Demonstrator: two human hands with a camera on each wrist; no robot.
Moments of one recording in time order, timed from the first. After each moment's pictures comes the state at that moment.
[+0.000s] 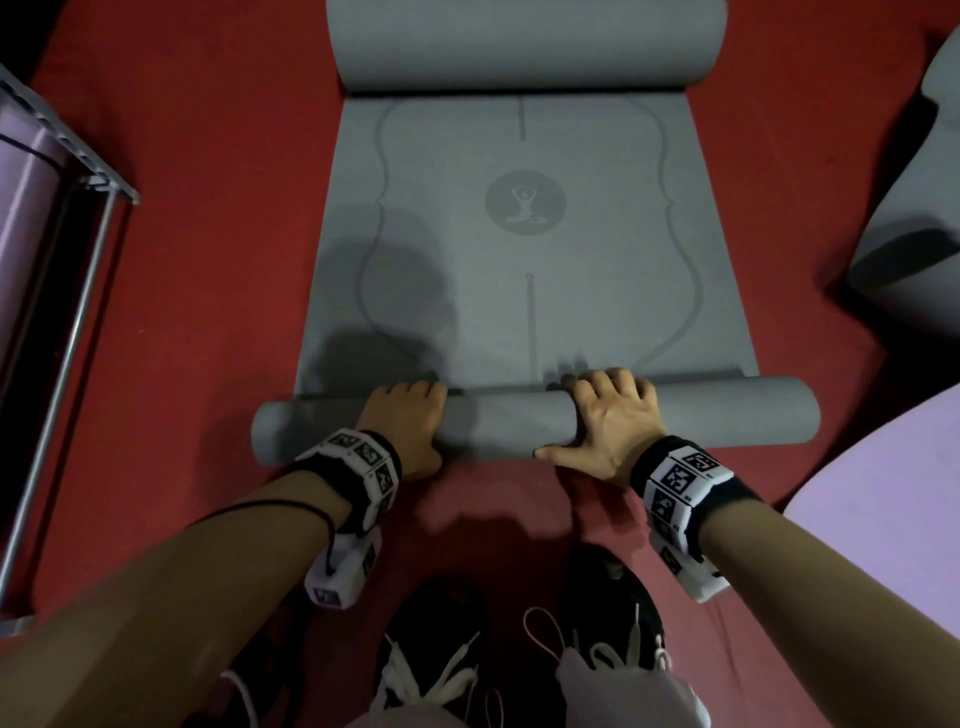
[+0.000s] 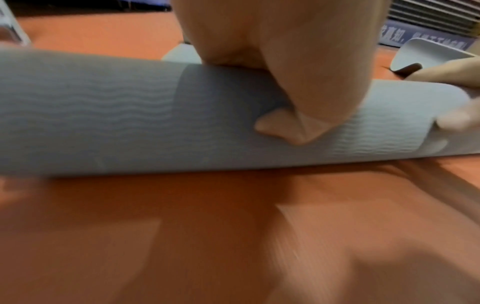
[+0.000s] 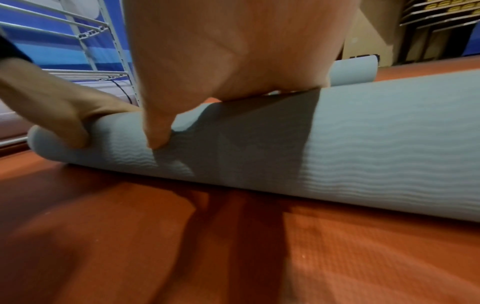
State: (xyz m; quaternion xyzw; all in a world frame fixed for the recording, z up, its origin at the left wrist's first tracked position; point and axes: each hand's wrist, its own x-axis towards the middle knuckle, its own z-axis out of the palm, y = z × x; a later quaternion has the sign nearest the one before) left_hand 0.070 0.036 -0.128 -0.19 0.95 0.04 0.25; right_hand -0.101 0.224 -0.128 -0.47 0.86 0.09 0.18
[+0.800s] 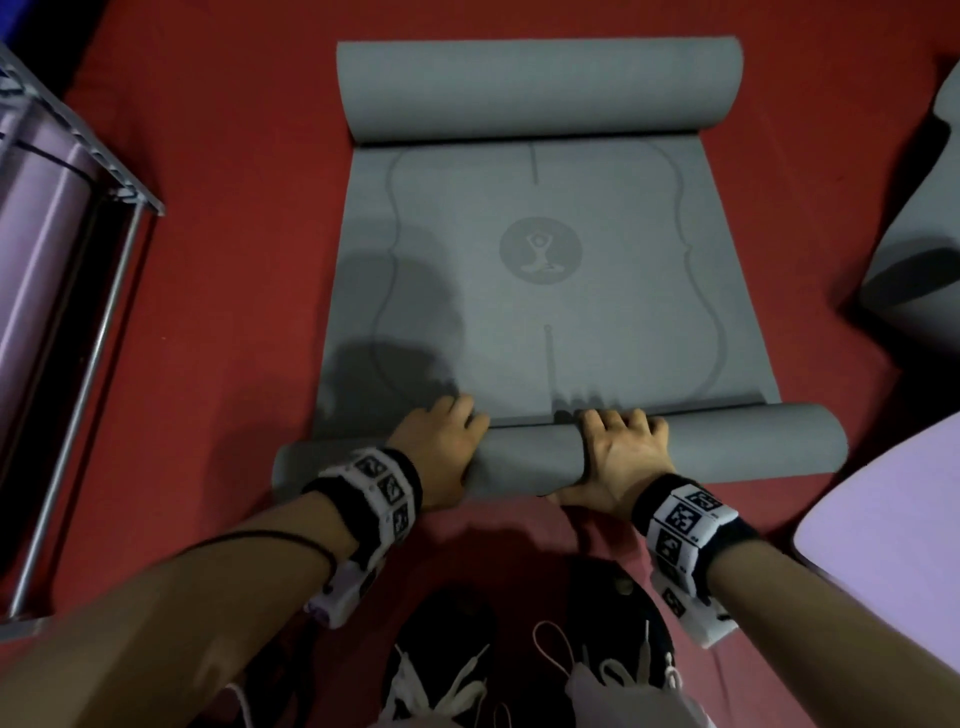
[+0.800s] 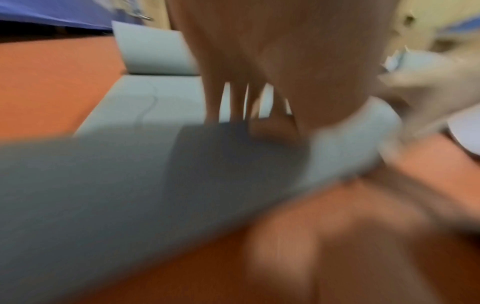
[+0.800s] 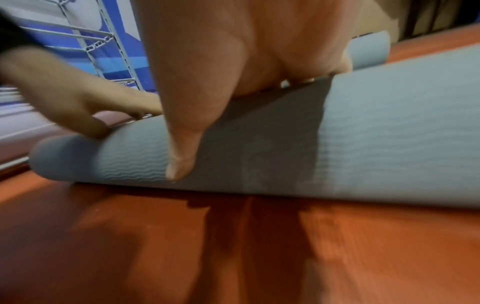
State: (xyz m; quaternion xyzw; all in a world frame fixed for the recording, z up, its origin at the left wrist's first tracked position) left_hand 0.072 0.052 -0.122 -0.08 0.97 0.06 0.20; right_hand -0.079 0.228 -0.124 -0.43 0.87 0.11 0.21
